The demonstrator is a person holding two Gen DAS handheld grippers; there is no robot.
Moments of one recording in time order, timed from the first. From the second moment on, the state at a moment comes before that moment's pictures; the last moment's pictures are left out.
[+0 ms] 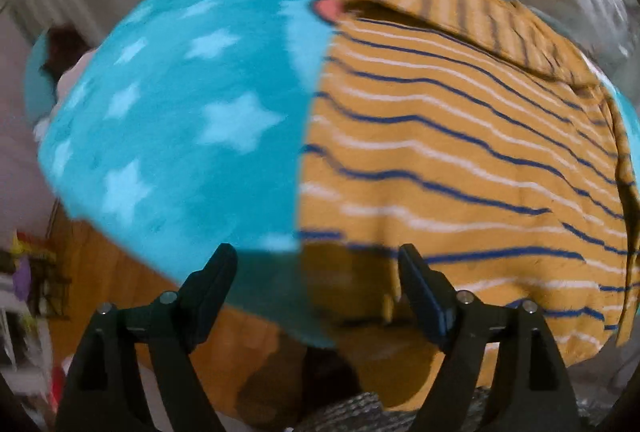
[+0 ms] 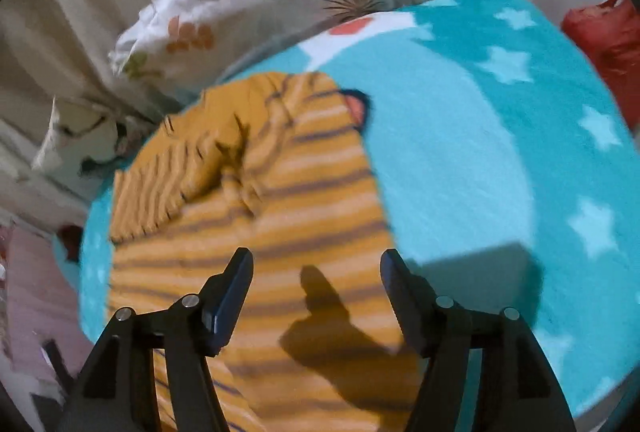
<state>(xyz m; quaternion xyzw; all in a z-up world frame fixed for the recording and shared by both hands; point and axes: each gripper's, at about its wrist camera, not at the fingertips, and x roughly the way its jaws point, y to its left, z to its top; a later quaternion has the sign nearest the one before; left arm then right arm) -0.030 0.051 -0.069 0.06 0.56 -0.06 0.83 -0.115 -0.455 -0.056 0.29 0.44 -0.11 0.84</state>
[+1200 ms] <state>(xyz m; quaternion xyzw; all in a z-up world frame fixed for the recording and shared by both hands) -0.028 -0.042 -0.022 0.00 0.53 -0.15 0.84 -0.278 -0.525 -0.016 0.28 0.40 -0.25 0.84</state>
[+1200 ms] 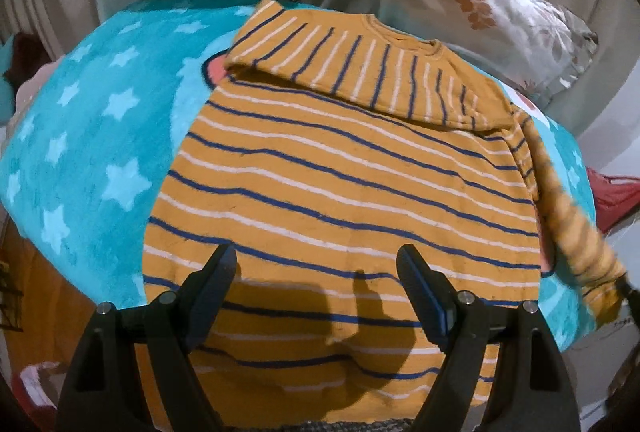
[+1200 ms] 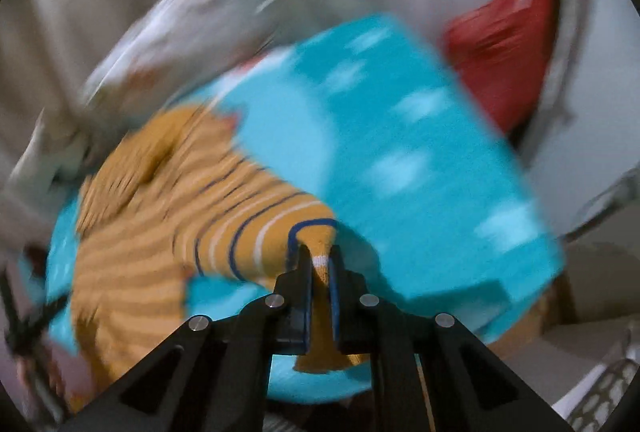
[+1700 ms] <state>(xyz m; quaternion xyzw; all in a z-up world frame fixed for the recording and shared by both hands) 0.007 0.016 -0.017 -0.04 0.52 -0.13 0.84 -0.155 -0.521 0.046 0.33 0.36 -0.16 0.86</state>
